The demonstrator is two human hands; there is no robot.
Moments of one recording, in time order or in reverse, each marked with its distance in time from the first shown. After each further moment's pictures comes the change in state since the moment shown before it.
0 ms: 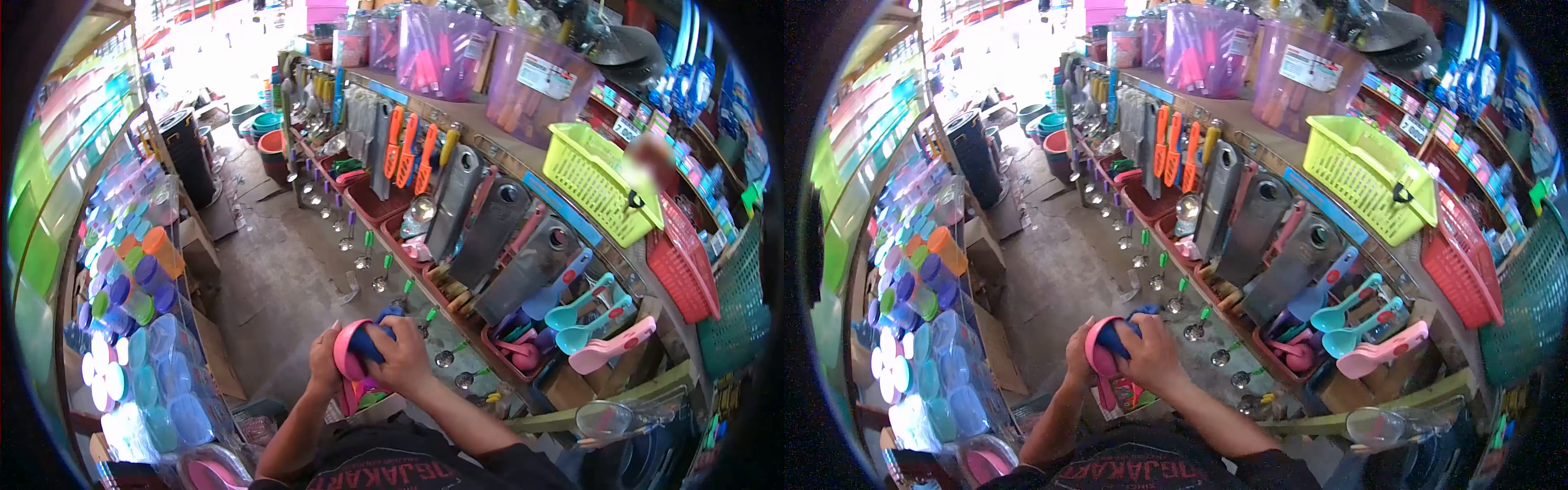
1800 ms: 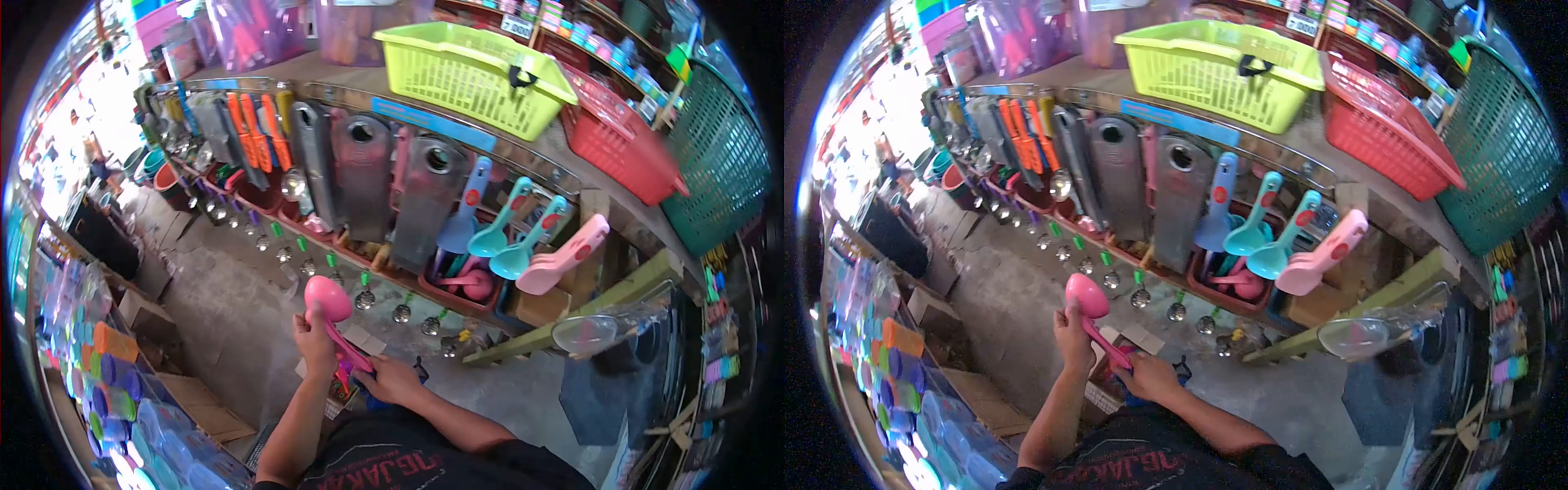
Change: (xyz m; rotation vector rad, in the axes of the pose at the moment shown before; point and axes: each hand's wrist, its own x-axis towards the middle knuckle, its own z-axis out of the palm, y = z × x) left_hand 0.048 -0.113 0.063 0.269 -0.004 0.103; right_hand -0.135 0.045 0.017 0.151 -0.303 0.918
